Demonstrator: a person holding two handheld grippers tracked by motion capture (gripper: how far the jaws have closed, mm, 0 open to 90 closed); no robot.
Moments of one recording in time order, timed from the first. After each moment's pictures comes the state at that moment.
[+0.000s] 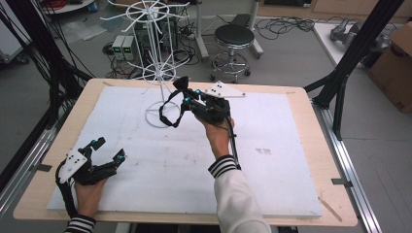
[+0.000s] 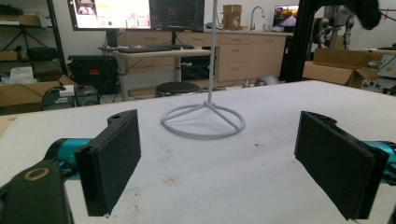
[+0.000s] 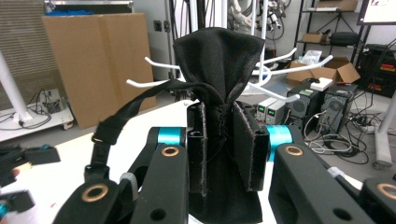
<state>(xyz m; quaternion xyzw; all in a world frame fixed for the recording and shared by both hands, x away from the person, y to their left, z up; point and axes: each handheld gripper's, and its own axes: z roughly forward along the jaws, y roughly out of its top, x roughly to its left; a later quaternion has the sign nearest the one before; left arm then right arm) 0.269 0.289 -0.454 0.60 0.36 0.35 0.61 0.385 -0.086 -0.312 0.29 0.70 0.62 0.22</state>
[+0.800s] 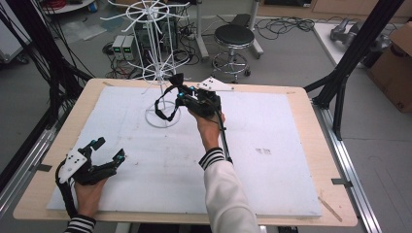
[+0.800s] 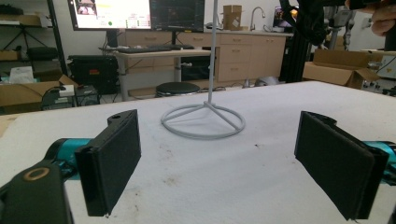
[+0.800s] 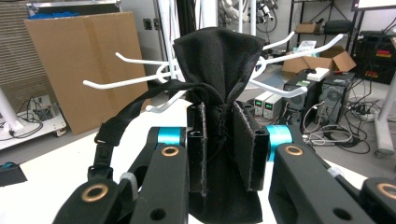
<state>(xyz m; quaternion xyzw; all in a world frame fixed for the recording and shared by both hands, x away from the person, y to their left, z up) 0.269 0.289 -0.454 0.60 0.36 0.35 0.62 0.416 -0.065 -0.327 0.31 0.70 0.61 0.21</state>
